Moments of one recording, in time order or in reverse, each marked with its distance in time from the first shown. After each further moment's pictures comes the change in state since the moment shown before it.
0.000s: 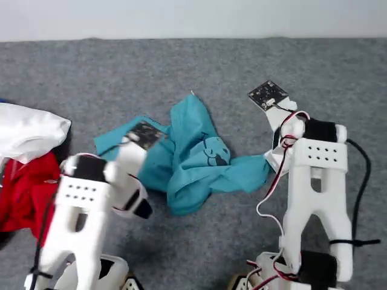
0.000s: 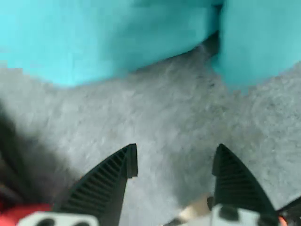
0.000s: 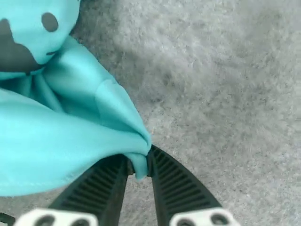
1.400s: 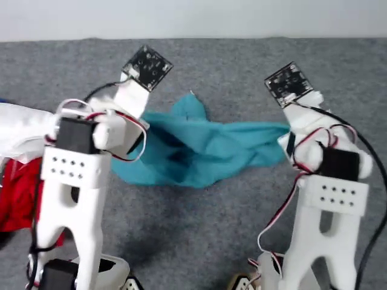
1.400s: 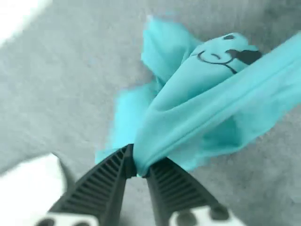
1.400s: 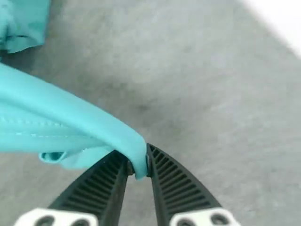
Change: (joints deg) left arm 1.1 14.2 -49.1 5.6 -2.9; right arm 3.1 -20.0 0.0 -9.4 0.0
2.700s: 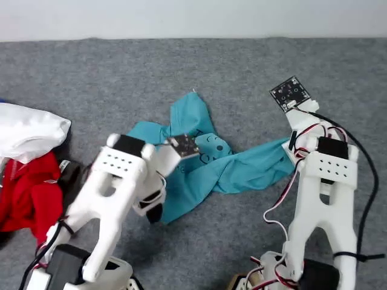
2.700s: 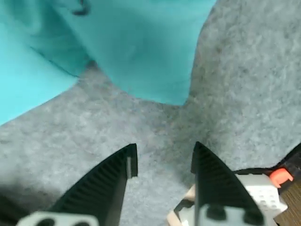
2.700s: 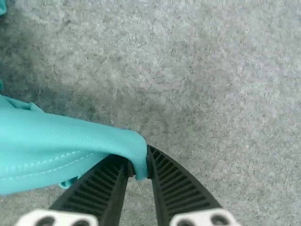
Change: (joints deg) left arm 8.4 6.9 39.8 -2.6 -5.1; right arm 4.4 15.7 11.6 -16.8 3.9
